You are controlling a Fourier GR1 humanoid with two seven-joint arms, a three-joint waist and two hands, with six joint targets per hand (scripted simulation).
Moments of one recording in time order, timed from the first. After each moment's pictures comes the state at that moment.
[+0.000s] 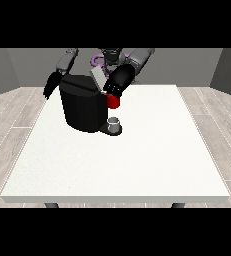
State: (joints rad) left arm -1.26 0.45 0.08 -0.64 -0.83 -0.33 -0.13; right arm -0.46 -0.08 -0.06 -1.27 0.17 -0.19 0.00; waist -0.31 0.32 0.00
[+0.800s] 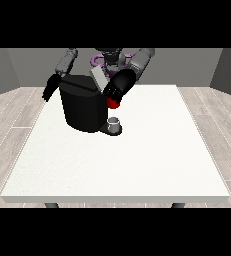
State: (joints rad) left arm -1.30 0.50 0.12 -0.62 -0.84 -0.27 -0.21; right arm -0.50 -0.08 -0.05 -1.29 0.18 -0.20 0.02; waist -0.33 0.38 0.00
